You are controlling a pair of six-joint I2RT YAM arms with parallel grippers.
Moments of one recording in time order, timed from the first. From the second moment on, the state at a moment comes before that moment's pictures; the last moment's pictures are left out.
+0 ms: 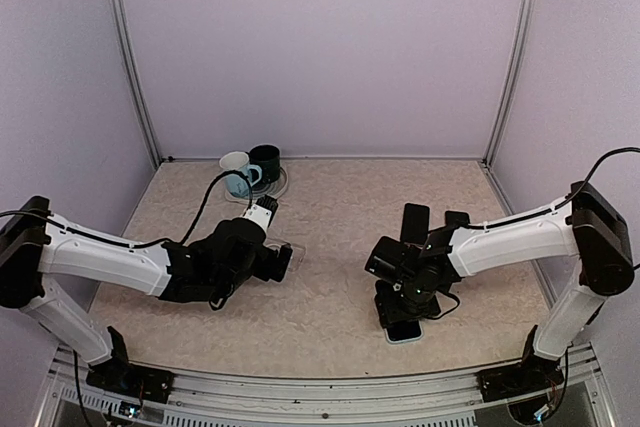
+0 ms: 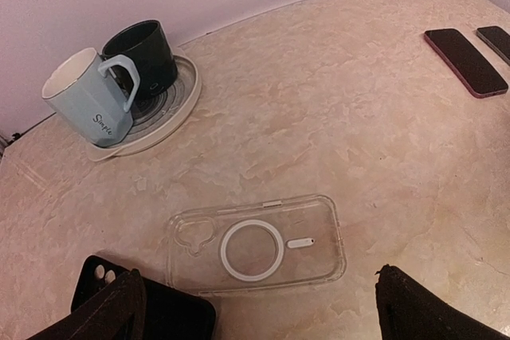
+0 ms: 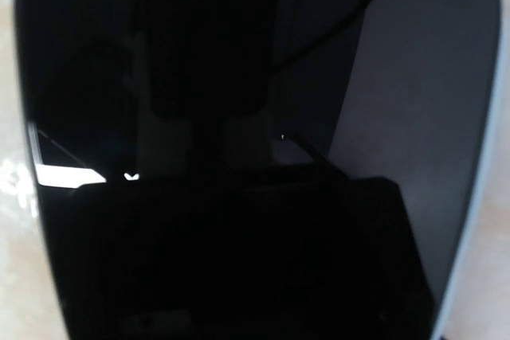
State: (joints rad) left arm -1.04 1.49 0.72 0.19 -0.69 -0.18; right arm 1.03 1.67 0.94 -0.68 0.13 0.83
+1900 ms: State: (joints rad) left arm -0.84 1.85 0.87 0.70 0.29 -0.81; right arm 1.03 1.57 0.80 0.09 0.21 0.26
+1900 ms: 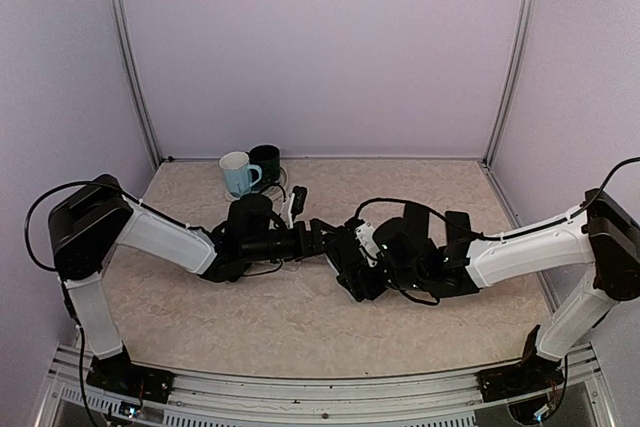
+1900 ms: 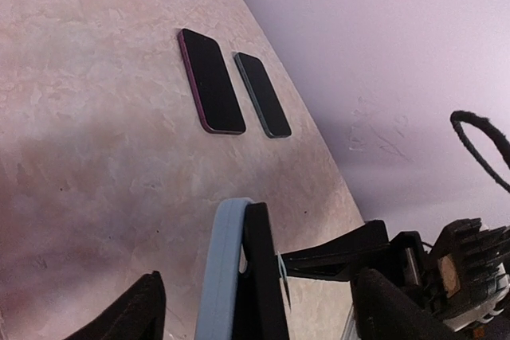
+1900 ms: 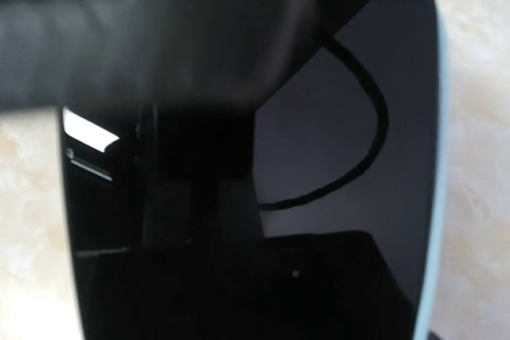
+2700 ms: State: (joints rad) left arm -0.85 1.88 0.88 0.71 0.34 -0.77; right arm 1.02 1.58 0.78 0.13 0.21 0.22
